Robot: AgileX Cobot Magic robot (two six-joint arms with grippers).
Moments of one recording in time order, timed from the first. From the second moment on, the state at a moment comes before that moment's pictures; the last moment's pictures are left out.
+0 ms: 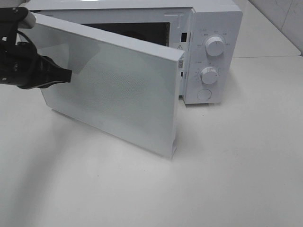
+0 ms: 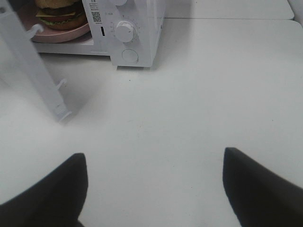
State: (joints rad) left arm -0.28 1.61 -0.83 -1.54 0.24 1.56; right arm 0.17 0.00 -0.50 0.00 1.02 -0.01
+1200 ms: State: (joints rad) left arm -0.59 2.07 -1.39 -1.58 0.28 1.49; right arm 0.17 0.00 -0.50 0.00 1.02 -0.01
